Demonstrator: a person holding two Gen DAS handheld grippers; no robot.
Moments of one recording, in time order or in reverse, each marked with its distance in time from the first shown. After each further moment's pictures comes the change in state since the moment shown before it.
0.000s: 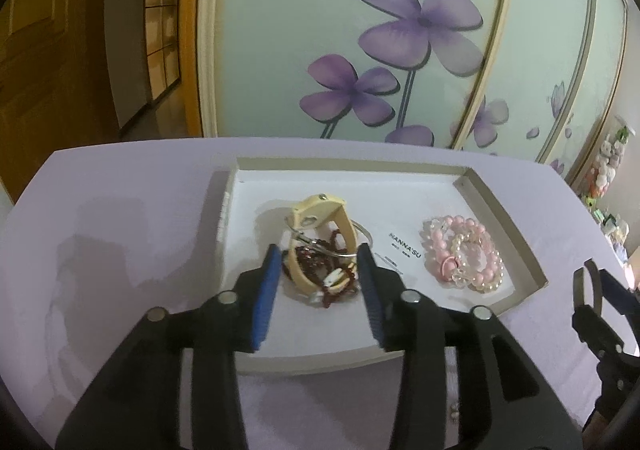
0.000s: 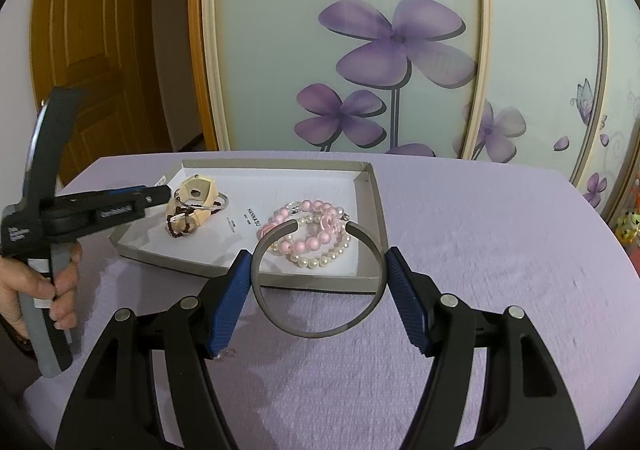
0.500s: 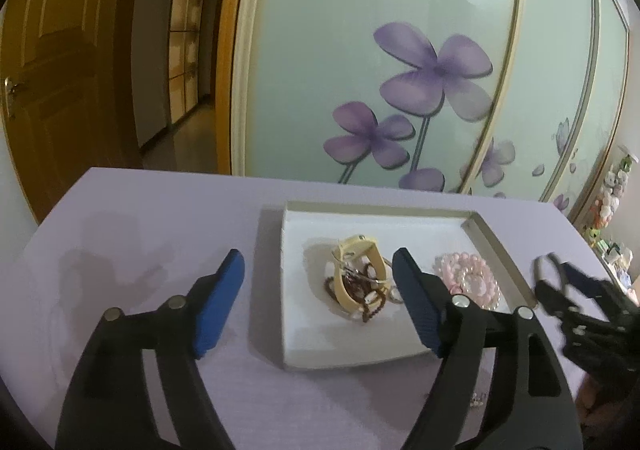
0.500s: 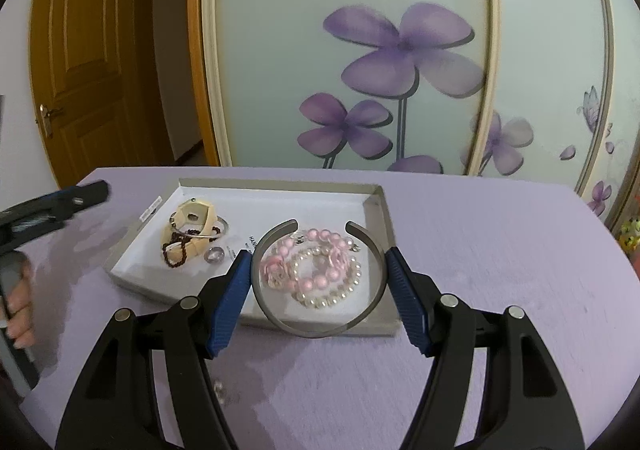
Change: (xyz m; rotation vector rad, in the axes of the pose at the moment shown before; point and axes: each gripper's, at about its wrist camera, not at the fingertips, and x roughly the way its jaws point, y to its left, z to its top) left arm -0.052 0.029 0.008 -0.048 -0.139 0.036; right arm 0.039 0.005 0.027 0.003 0.002 0.019
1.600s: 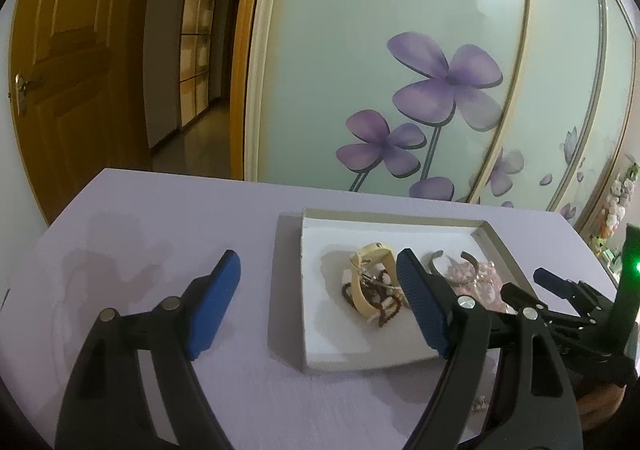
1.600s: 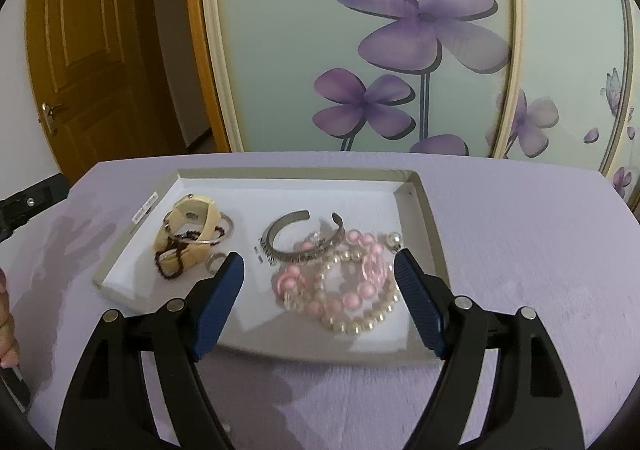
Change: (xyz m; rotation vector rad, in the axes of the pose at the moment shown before) left arm -0.008 0.009 0.000 -0.010 -0.014 0.030; right arm 0.028 0.008 0.003 0.021 0.050 0.052
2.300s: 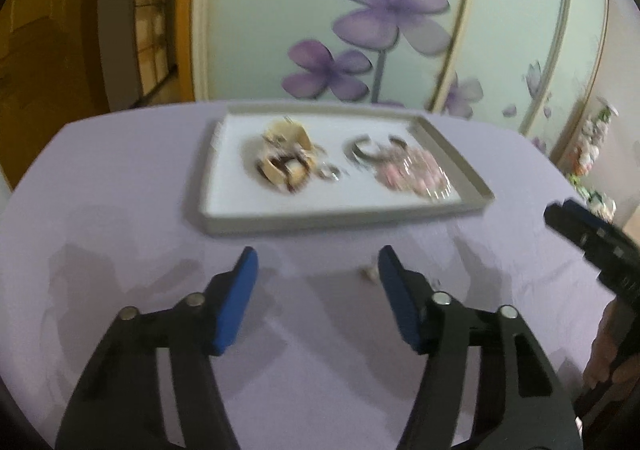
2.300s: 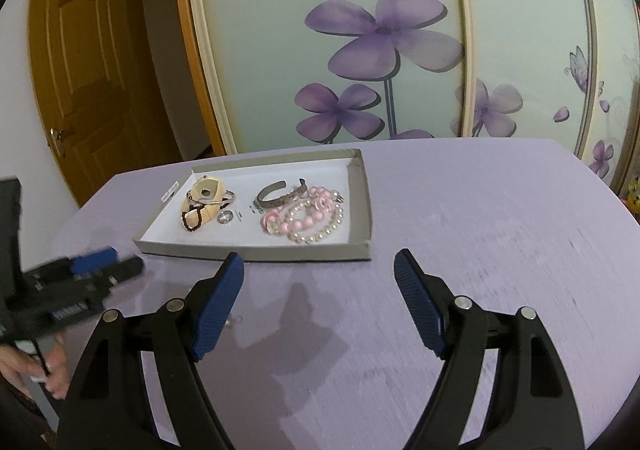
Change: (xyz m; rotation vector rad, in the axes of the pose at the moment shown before) left arm -0.020 -0.066 -0.087 0.104 0.197 -0.110; right arm -0.095 -0.035 -0.055 0.089 -0.059 -0.008
